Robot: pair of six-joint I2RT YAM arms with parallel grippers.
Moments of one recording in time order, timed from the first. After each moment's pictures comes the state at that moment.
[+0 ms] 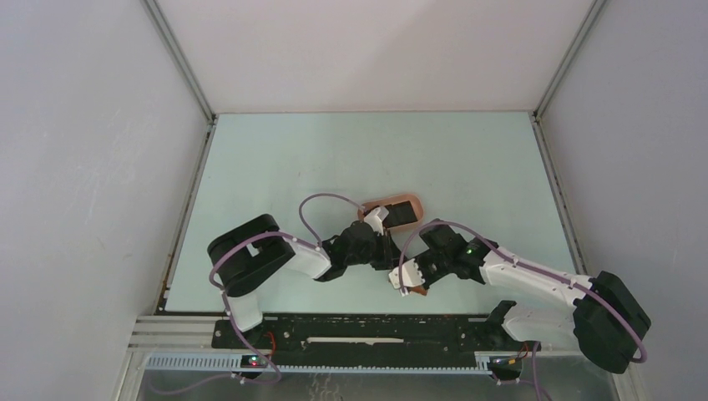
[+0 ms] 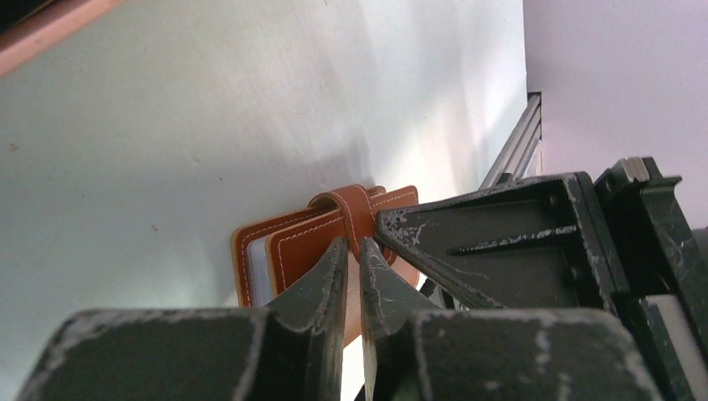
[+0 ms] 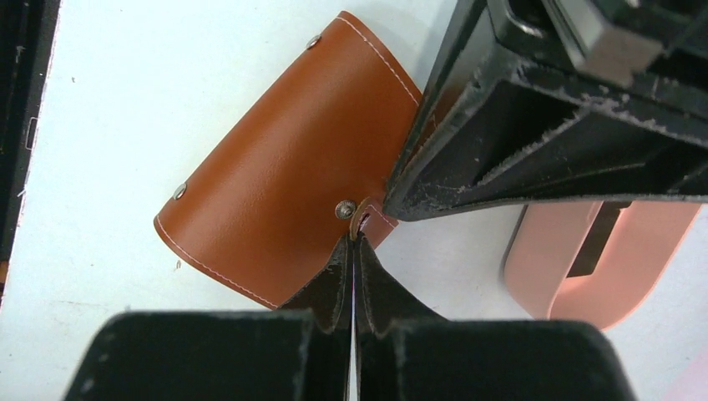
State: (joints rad) left arm -0.98 1.79 0.63 0.69 0.22 -1.00; right arm 0.77 1.14 0.56 -0.48 -0.29 -1.25
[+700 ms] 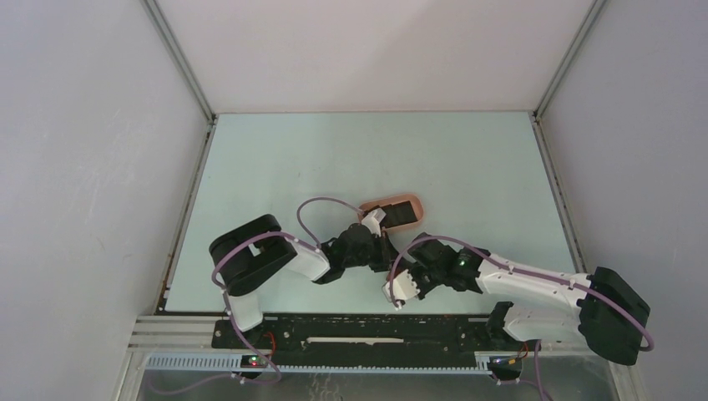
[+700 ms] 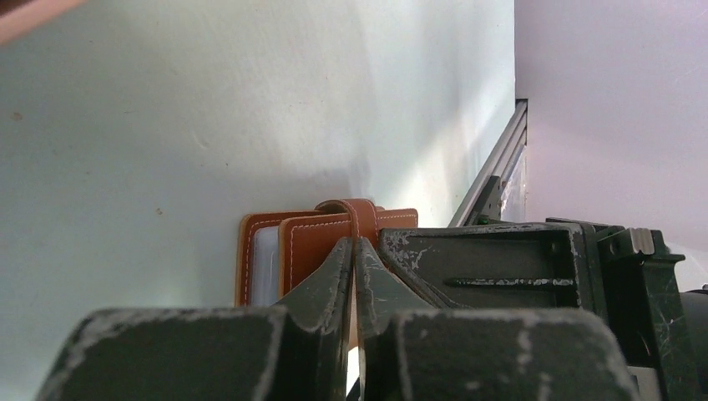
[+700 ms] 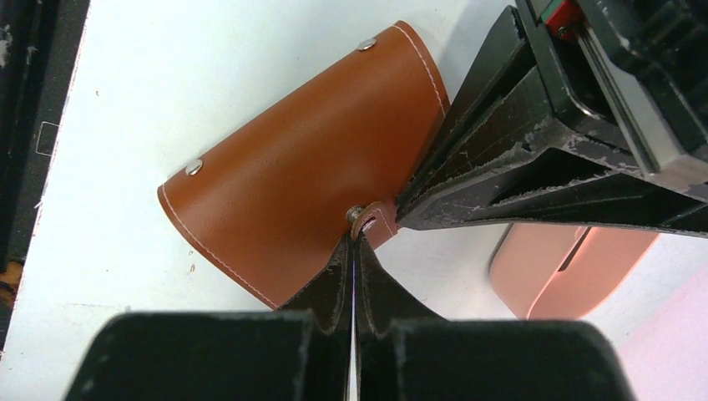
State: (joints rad) left arm -0.98 1.80 0.60 0.74 0.22 -1.06; right arm 0.97 1.14 0.55 -0.48 -0.08 -1.19
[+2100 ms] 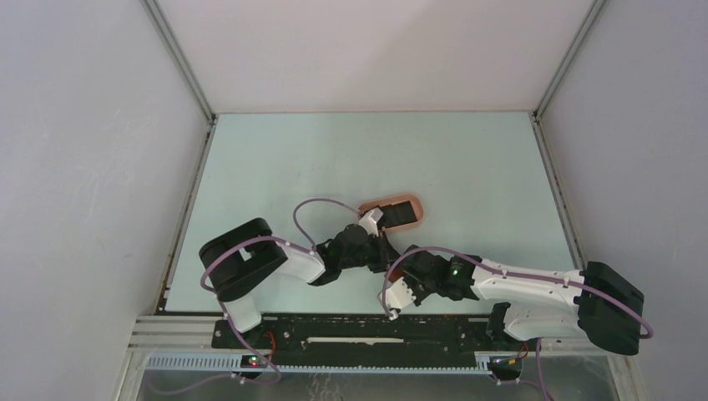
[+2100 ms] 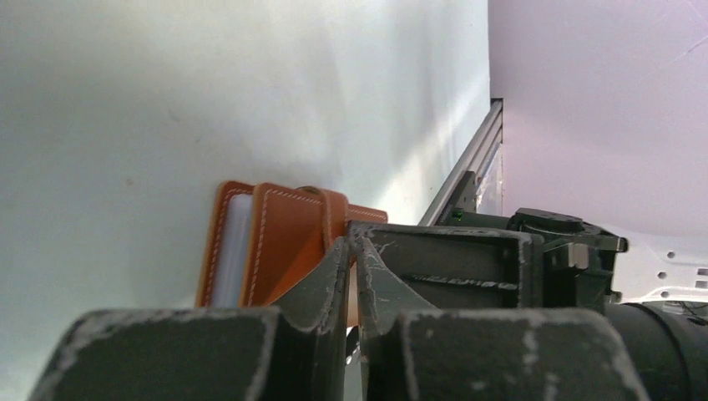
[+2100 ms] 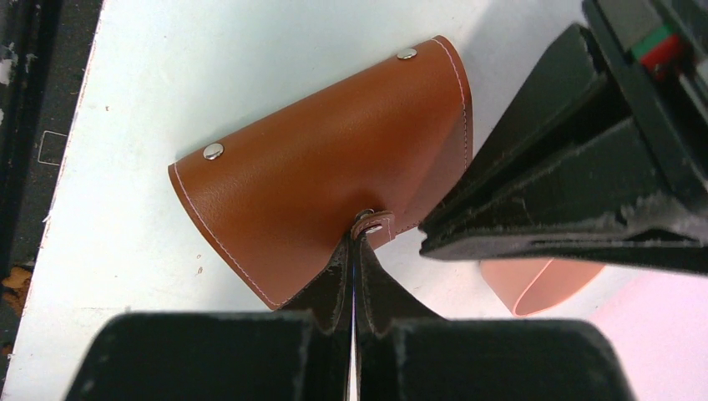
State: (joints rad) left arm -0.99 1.73 0.56 0.75 0.22 -1.11; right arm 1.11 1.17 0.55 -0.48 0.08 -1.11
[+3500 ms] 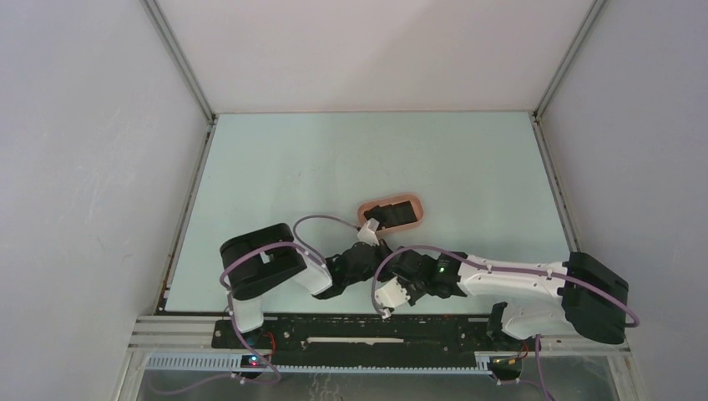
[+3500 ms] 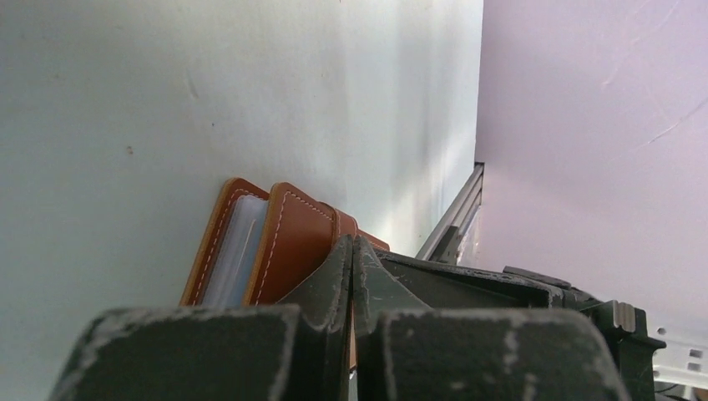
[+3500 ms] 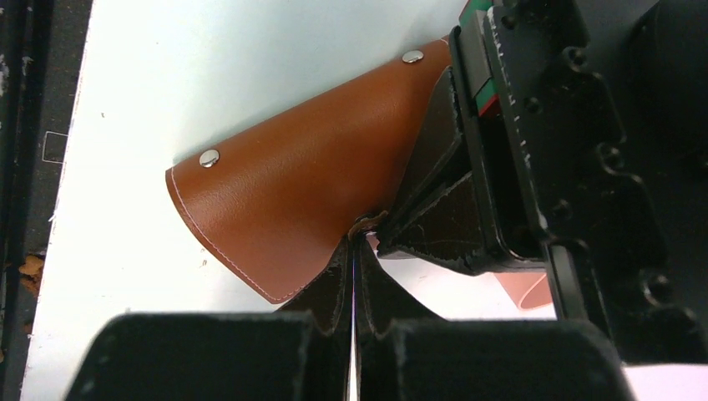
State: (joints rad) left arm -1.11 1.84 0.54 0.90 -0.03 -1.30; right arm 1.15 1.28 0.63 -0.55 0.14 -1.05
